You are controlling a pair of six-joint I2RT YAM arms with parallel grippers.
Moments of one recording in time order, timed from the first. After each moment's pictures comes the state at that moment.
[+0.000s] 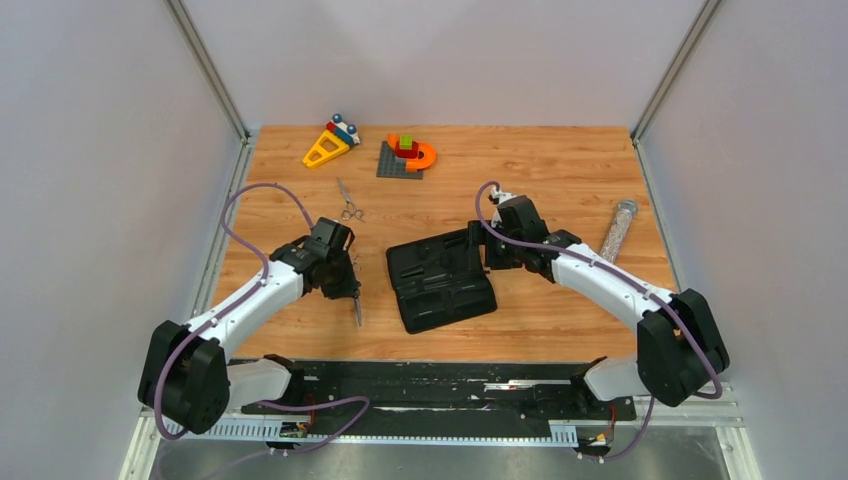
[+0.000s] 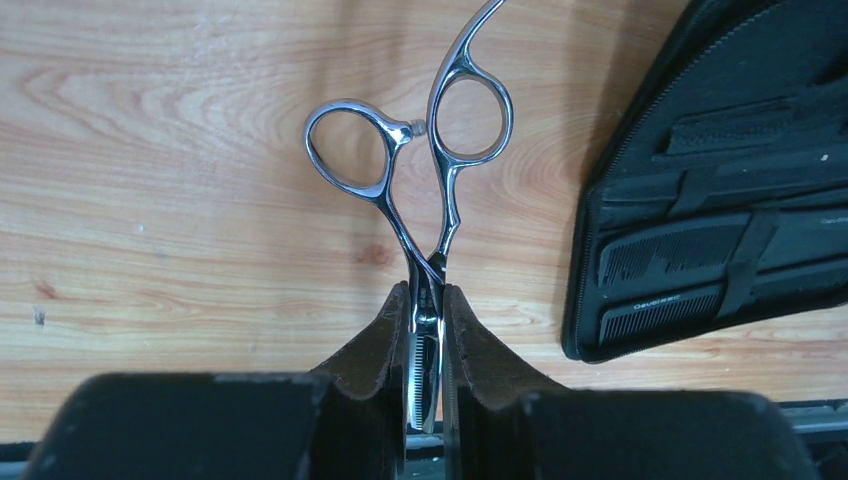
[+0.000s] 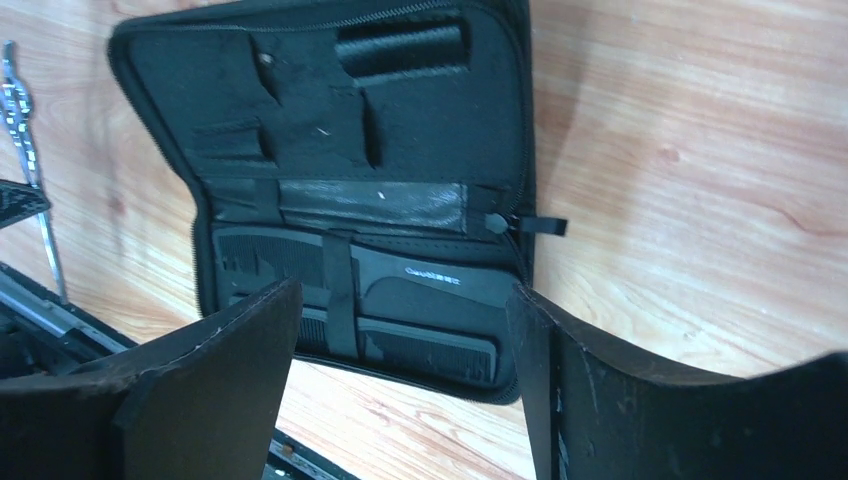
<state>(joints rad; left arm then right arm) -0.43 1.20 0.75 -0.67 -0.03 -0.72 0.55 1.38 0.88 -0.34 -0.12 0.45</state>
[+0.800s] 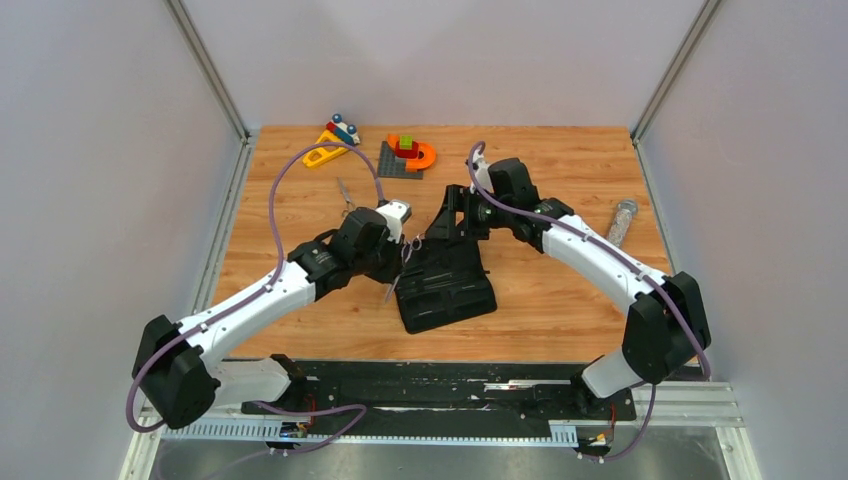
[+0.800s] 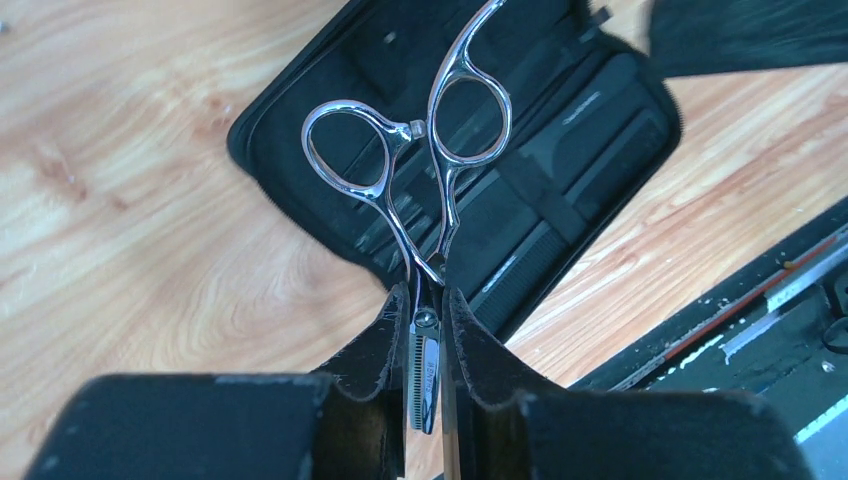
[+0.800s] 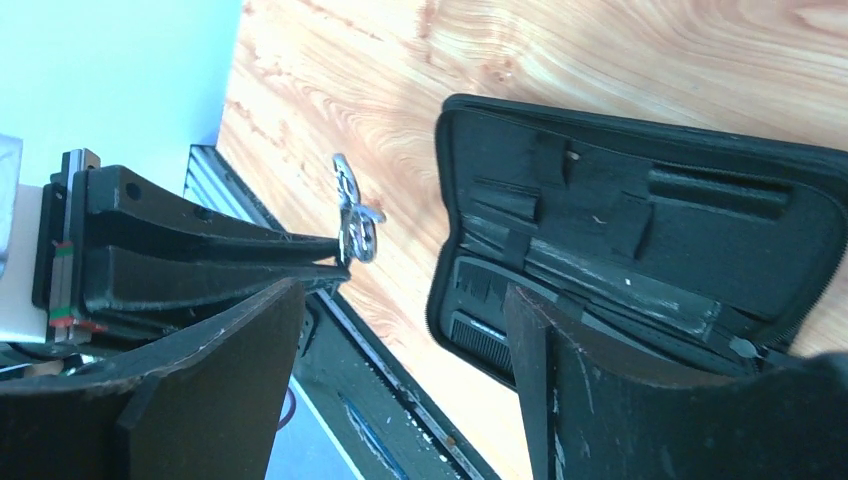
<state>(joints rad) -0.73 1.20 0.90 -0.48 0.00 -0.30 0.55 1.50 1.17 -0.32 -0.46 0.56</state>
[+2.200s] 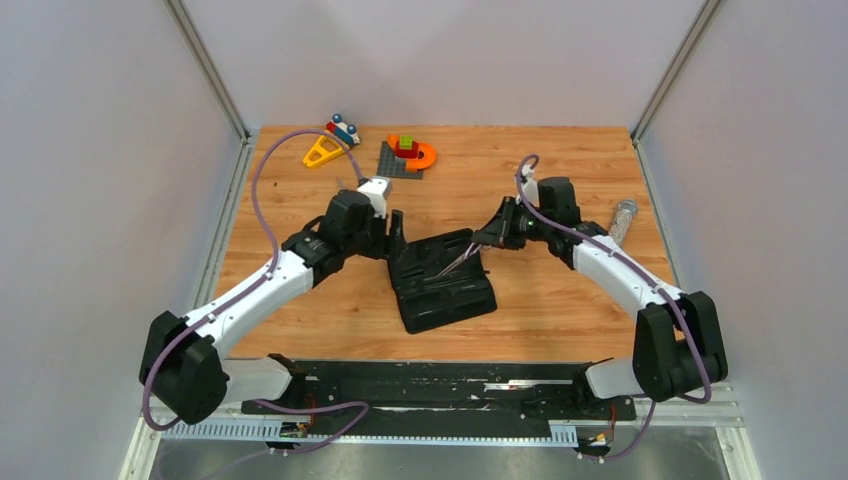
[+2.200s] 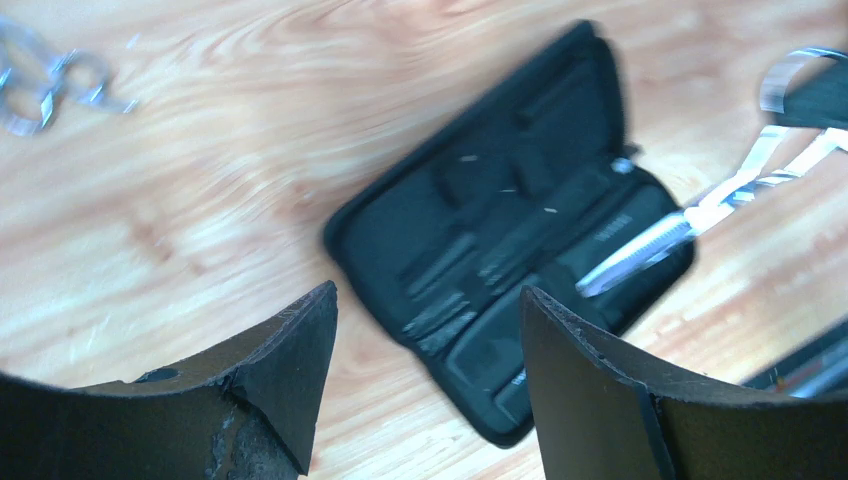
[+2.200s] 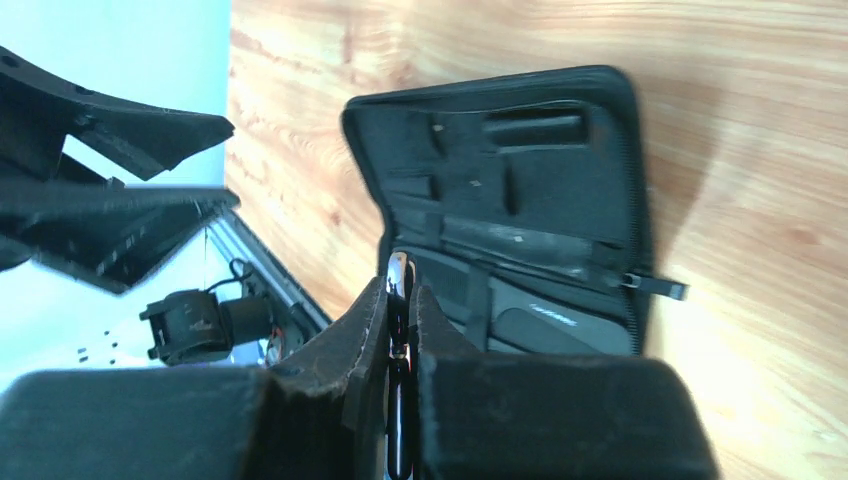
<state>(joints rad) -0.64 1.24 0.95 -0.32 0.02 -0.27 0.34 1.40 0.93 -0.18 -0.61 0.61</state>
